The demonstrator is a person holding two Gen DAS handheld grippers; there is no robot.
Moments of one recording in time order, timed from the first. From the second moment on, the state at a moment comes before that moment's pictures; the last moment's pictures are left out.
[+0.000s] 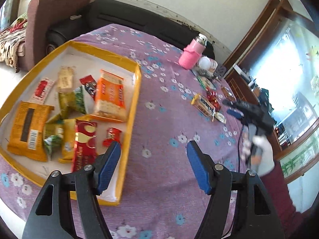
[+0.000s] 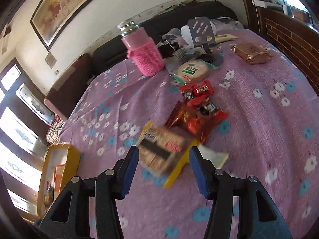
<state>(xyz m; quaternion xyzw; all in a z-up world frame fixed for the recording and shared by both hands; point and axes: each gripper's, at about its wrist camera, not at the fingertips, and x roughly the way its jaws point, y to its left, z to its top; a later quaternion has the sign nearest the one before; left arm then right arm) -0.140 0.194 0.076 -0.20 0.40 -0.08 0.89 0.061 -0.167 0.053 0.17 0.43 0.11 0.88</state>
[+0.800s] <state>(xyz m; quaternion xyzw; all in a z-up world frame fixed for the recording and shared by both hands) -0.115 0.157 0.057 -0.19 0.44 -0.10 0.87 0.051 -0.148 0.064 0.09 0.45 0.18 0.87</state>
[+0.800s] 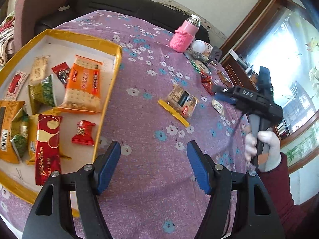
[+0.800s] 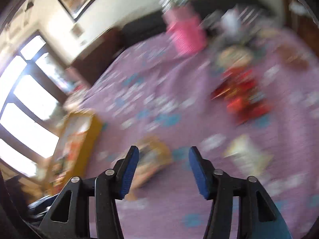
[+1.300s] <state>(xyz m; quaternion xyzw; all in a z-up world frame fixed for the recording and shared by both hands) -0.095 0.120 0.062 -0.15 0.46 -0.14 0.86 0.064 -0.184 0.016 0.09 0.43 0.15 0.89</state>
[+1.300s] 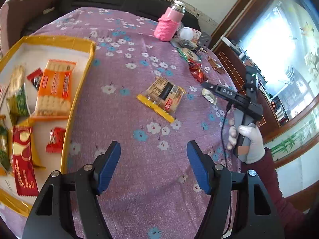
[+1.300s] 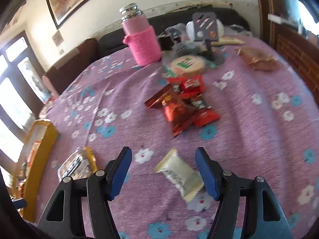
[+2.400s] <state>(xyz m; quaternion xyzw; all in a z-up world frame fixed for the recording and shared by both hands) 0.052 0.011 0.002 0.08 0.48 -0.15 0.86 0.062 -0.181 0.005 0.09 0.45 0.17 0.87</state>
